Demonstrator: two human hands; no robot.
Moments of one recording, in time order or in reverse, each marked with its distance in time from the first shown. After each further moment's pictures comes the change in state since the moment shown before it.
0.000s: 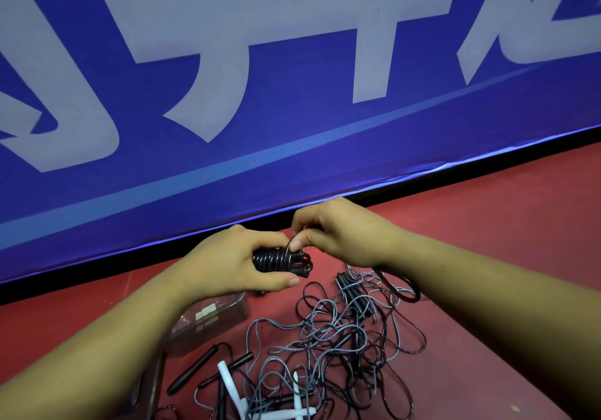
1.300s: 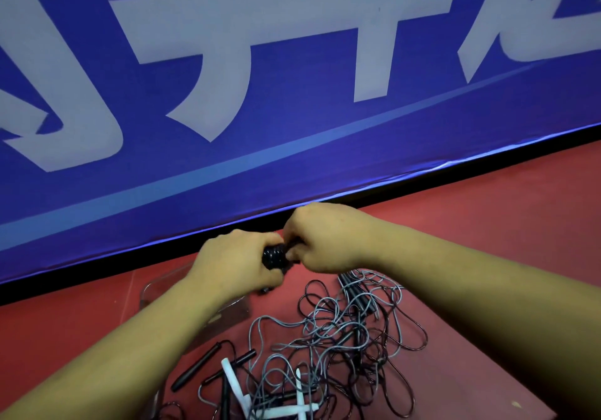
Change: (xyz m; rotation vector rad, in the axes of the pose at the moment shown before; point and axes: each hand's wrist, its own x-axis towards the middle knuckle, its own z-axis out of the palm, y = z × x) left_hand 0.009 -0.007 0.022 0.436 0.130 -0.278; right_hand 0.012 -0.038 0.003 -0.374 -0.172 0.075
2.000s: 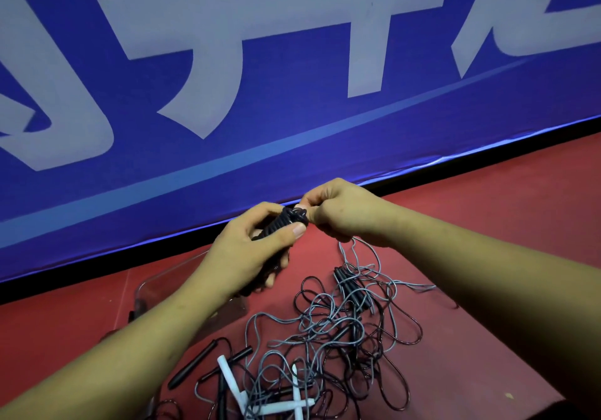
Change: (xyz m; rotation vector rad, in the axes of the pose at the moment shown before) left_hand -0.014 0.030 -0.016 -1.264 -0.001 -0.047; right_hand -0.005 0.040 0.004 0.988 0.093 0.301
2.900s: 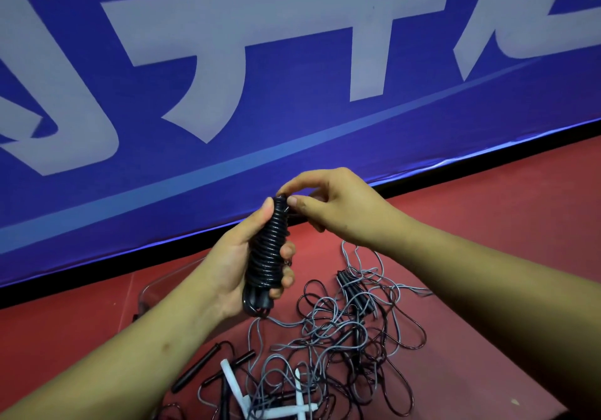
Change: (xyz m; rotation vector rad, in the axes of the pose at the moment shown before) left_hand -0.002 0.008 -0.001 -0.694 -0.204 -0.324; right_hand -0.016 -0.019 0.002 -0.197 0.145 -0.367
